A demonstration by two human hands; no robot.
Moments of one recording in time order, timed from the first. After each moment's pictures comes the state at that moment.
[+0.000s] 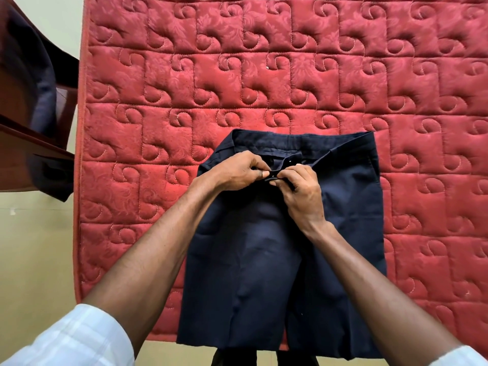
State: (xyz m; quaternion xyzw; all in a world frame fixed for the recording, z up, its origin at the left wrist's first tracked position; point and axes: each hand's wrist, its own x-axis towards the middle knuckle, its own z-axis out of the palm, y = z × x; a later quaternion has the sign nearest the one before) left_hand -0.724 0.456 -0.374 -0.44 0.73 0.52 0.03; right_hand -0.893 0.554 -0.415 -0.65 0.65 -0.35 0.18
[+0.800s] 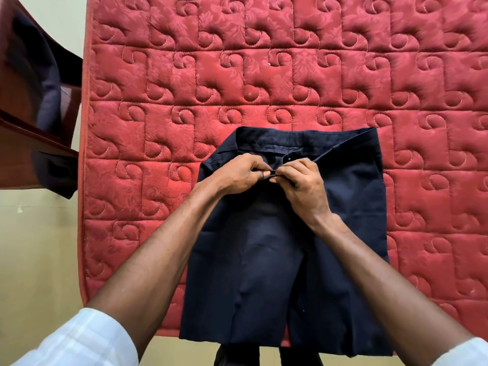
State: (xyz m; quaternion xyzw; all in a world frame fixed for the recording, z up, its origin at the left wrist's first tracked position) left_hand -0.723 0.468 -0.379 -0.44 0.74 0.50 0.01; right_hand -0.899 0.547 -0.413 -0.71 0.60 -0.33 0.16
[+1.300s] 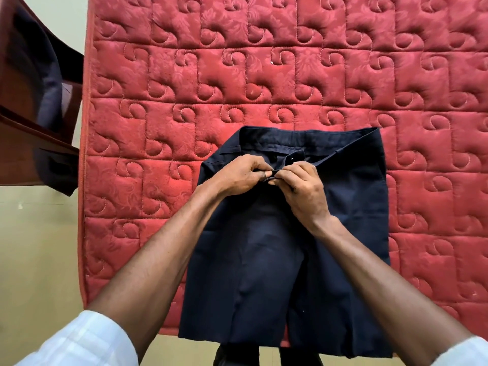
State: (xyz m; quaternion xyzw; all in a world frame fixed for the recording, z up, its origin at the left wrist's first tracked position) left_hand -0.721 0.472 -0.384 -0.44 0.73 0.53 0.00; right_hand -0.896 0.552 -0.415 -0.73 0.58 -0.35 0.10
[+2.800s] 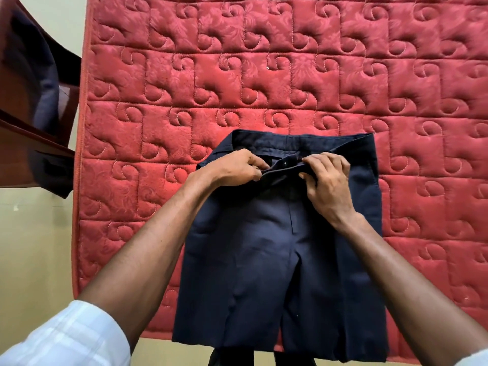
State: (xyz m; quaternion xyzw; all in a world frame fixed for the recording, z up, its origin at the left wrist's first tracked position) left_hand -0.726 0.451 -0.369 -0.49 0.66 0.56 0.08; right_hand -0.955 0.543 -0.411 -0.72 0.65 -0.23 0.08
